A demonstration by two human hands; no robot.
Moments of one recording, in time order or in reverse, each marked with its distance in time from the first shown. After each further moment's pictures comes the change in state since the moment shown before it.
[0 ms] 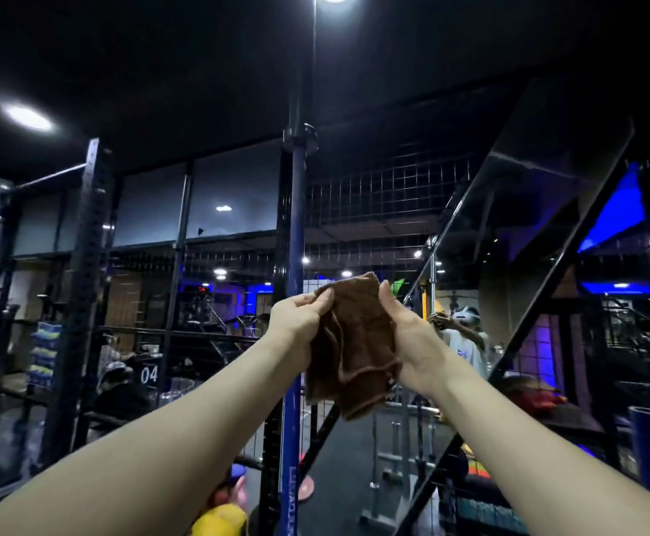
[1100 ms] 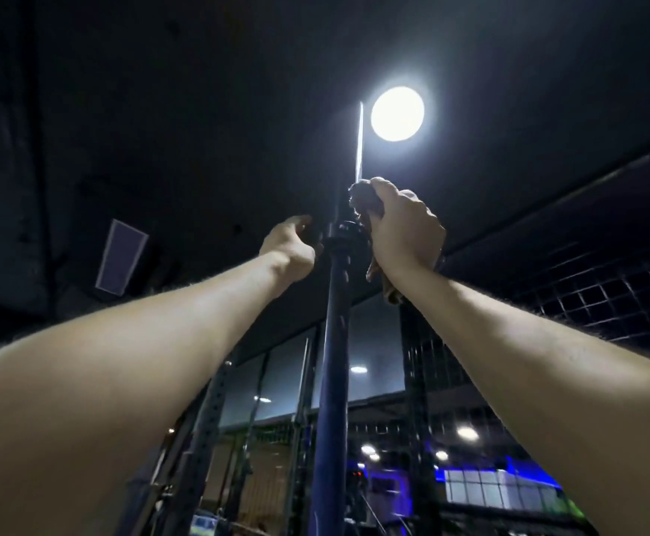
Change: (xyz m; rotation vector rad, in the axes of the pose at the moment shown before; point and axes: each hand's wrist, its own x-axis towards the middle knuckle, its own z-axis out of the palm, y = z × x) left_hand 0.285 0.192 0.032 1.178 0.532 0.910; right_hand 0.363 -0.166 0.028 -0.953 0.603 -1.296
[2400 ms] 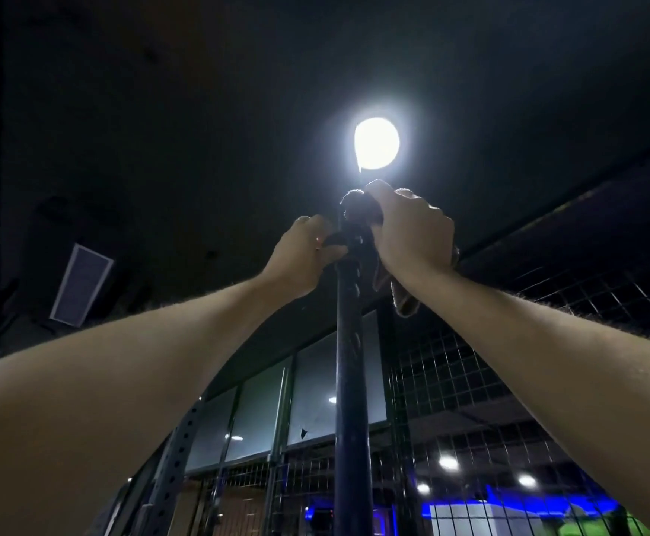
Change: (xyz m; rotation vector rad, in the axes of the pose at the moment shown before) left_hand 0.007 0.015 0.015 0.040 -0.029 0.482; right_hand 0.012 0.006 -0.019 -0.220 0.066 -0.149
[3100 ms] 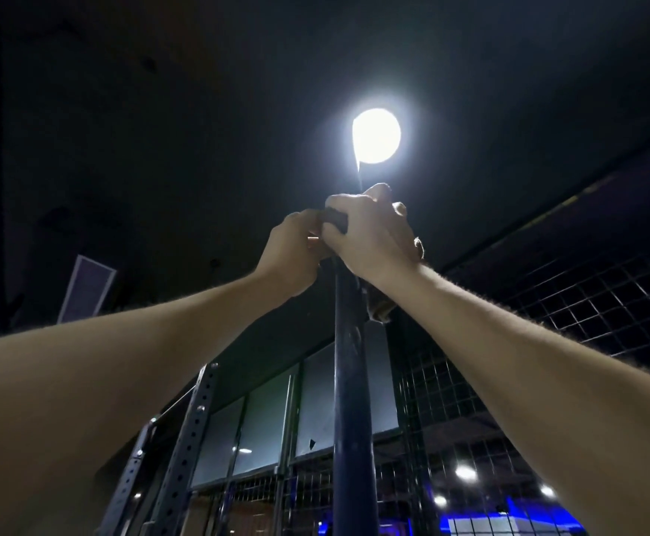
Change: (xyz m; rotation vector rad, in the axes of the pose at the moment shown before) left_hand -0.006 -0.022 0.022 -0.036 0.081 0.065; right_hand -0.017 -0.015 0.042 0.289 -0.147 -0.011
